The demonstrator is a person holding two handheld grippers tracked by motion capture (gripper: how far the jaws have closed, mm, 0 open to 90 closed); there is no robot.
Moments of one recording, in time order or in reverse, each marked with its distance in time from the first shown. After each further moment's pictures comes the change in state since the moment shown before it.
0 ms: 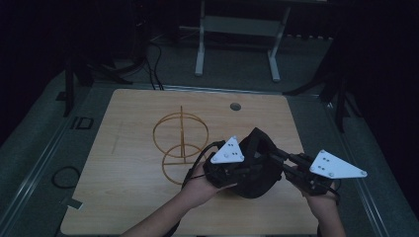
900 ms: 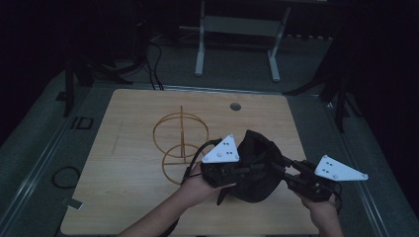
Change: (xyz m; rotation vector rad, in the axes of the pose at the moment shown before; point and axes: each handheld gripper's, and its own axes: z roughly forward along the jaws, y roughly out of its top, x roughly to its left) left arm -0.001 0.006 -0.013 -0.081 -0.062 0.028; right arm -0.001 -0.026 -0.006 0.027 0.044 0.167
